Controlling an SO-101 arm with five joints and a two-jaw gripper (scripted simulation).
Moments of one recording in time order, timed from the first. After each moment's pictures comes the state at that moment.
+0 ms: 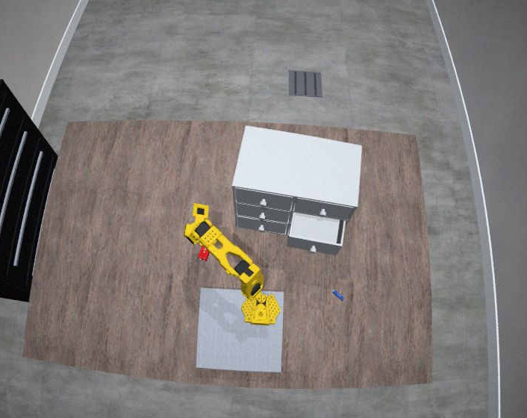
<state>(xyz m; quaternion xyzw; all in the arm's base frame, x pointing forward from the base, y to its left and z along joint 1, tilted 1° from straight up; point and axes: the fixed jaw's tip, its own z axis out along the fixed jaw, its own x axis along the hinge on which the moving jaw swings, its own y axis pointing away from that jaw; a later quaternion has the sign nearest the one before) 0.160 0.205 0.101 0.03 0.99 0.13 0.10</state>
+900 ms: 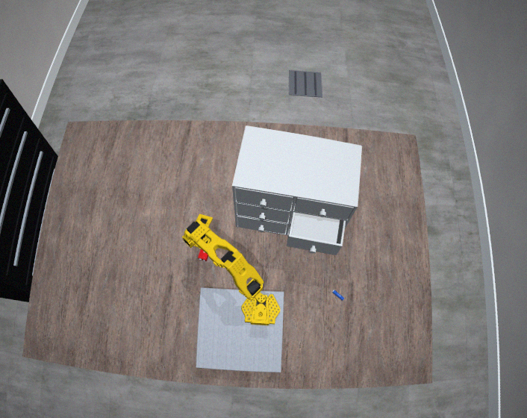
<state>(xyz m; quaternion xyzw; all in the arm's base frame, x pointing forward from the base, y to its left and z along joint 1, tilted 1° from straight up) 0.159 0.202 0.011 0.11 0.99 0.02 0.01</state>
